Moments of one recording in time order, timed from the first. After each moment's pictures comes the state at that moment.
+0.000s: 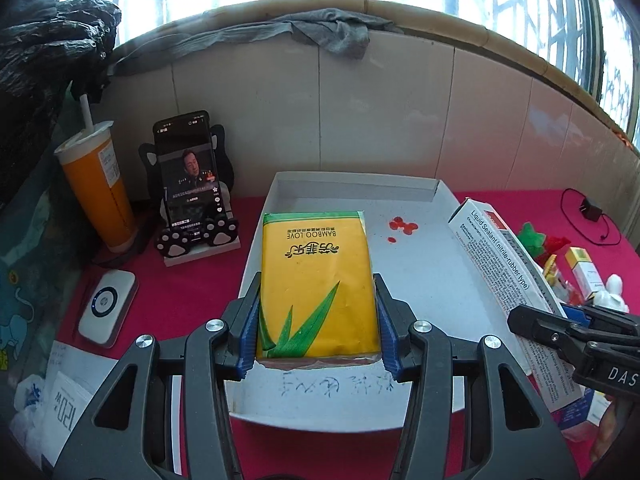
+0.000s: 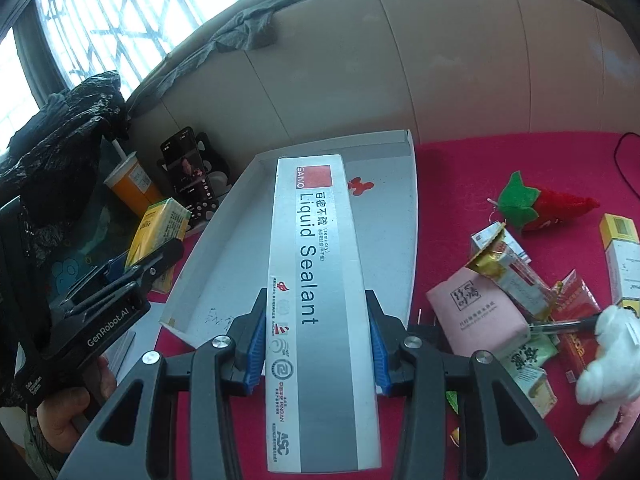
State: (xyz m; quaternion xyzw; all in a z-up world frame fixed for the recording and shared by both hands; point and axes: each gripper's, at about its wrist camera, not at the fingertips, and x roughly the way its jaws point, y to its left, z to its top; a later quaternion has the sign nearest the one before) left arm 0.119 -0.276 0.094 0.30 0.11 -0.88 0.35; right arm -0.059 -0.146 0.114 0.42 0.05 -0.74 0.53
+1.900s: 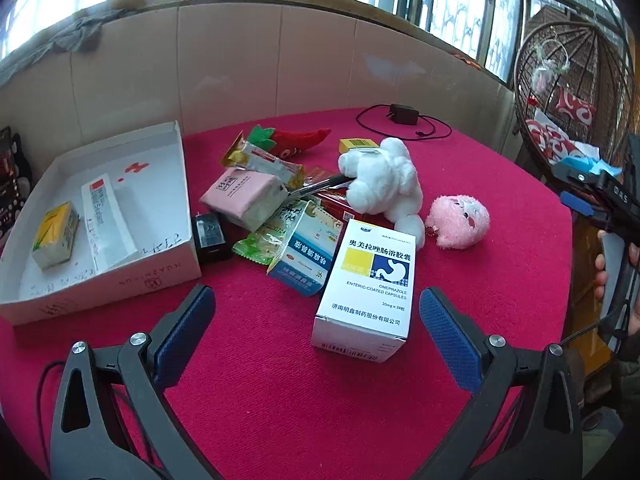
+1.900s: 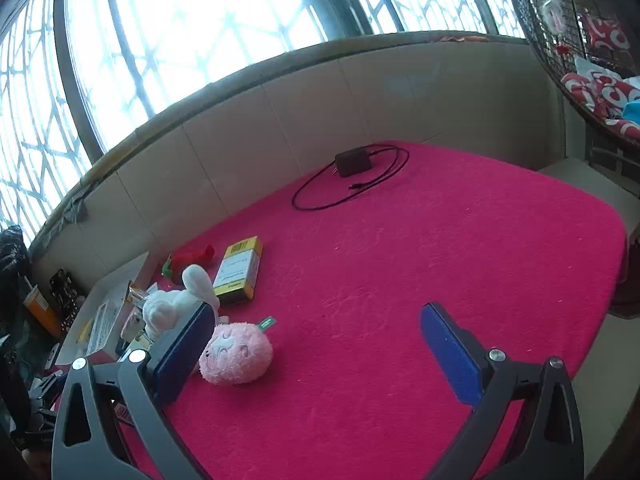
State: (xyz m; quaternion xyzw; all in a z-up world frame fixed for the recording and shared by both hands) left arm 0.077 -0.057 0.043 0.33 0.10 -0.93 0.09; right arm -0.166 0.247 0.105 0.30 -0.10 -0.90 0.30
